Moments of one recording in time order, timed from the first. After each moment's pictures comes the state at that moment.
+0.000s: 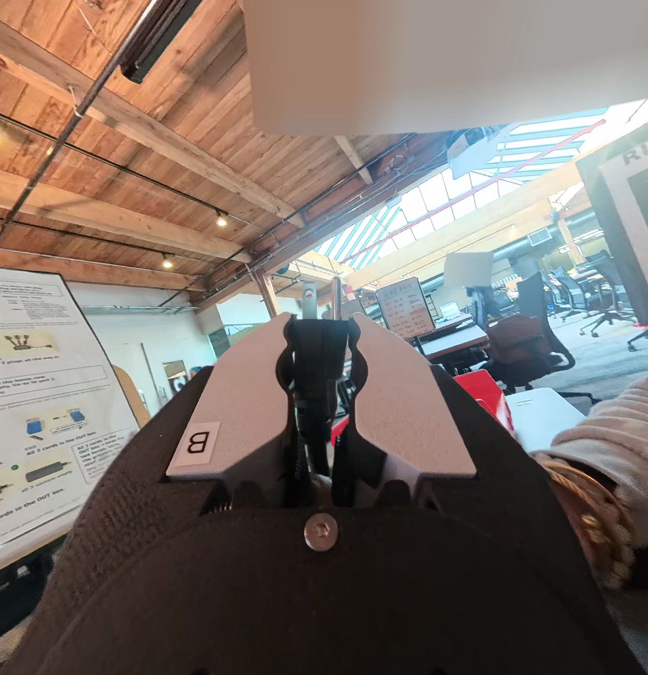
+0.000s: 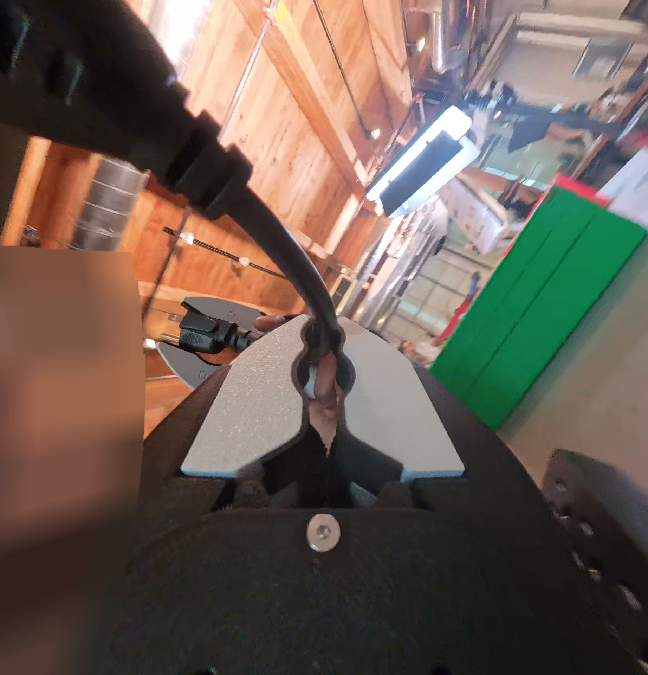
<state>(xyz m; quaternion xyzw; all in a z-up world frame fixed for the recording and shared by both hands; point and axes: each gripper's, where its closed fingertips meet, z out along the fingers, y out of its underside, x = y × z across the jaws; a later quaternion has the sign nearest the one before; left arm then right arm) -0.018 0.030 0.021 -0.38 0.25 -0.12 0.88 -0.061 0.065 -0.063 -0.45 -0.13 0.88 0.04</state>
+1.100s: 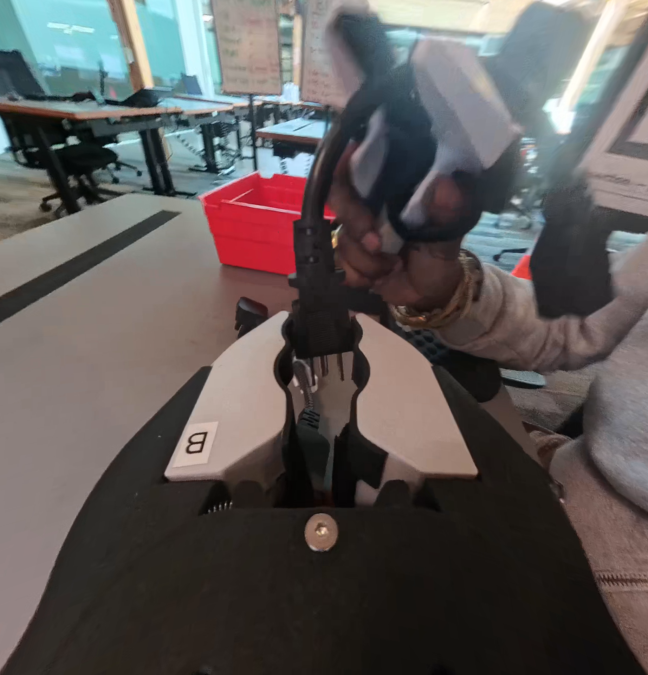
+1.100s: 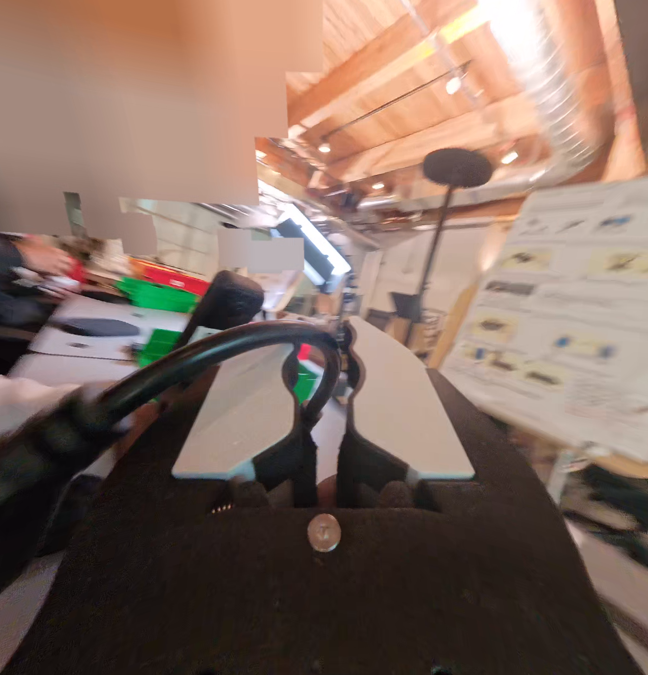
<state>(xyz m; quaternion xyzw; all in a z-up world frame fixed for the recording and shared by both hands) 0.010 0.083 -0.094 -0.70 0.27 -0.29 0.60 0.002 0.073 0.009 -0.29 -0.46 0.57 0.62</state>
